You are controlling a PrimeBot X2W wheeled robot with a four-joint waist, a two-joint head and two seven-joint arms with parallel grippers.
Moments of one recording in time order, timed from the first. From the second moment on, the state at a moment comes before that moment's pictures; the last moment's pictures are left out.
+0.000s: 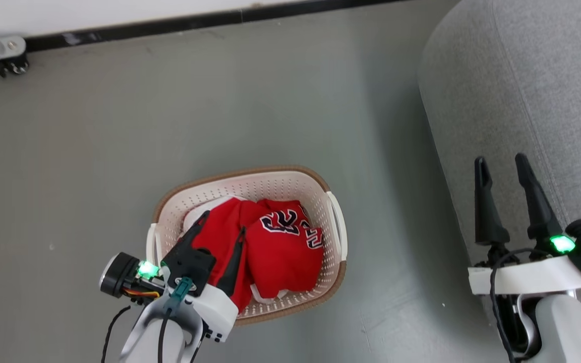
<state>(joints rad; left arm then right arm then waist) -0.33 0.10 -0.35 0.53 0.05 0.02 -0.25 -0.18 -0.04 -0.03 0.17 0.25 0.13 -0.25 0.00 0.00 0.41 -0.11</state>
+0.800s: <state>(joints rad) -0.50 0.13 -0.38 0.68 0.10 0.01 -0.25 -0.34 -0.04 0.00 0.13 0.28 0.13 -0.25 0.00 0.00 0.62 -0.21</state>
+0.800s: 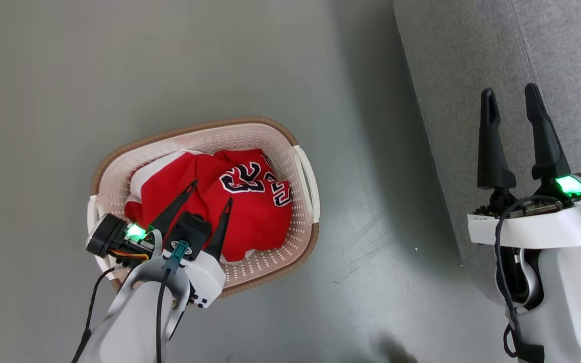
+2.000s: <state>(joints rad) -0.69 0.15 -0.43 0.84 0.17 0.00 -0.26 -0.50 -0.04 0.04 0.10 0.31 0.13 -0.25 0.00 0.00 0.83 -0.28</state>
